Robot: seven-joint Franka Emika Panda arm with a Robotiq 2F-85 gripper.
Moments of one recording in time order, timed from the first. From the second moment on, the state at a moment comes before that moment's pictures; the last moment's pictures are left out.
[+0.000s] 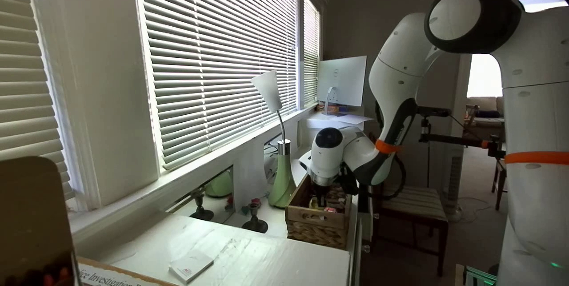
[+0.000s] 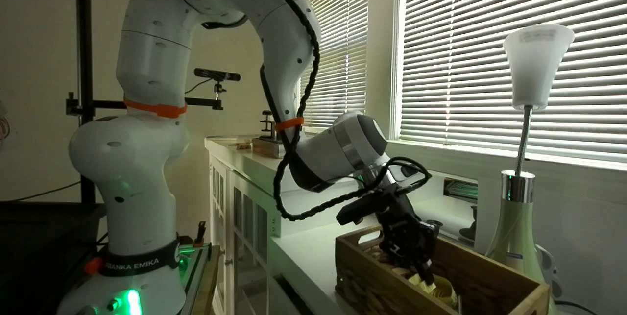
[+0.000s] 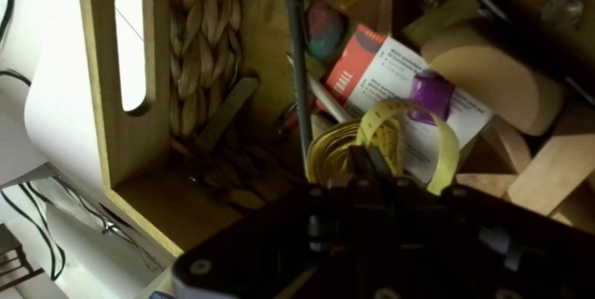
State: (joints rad) arm -0.14 0.15 -0.15 -2.43 -1.43 2.82 0.46
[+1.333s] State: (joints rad) arm -0.22 -0.45 -0.20 -2.60 -1.35 2.75 0.53
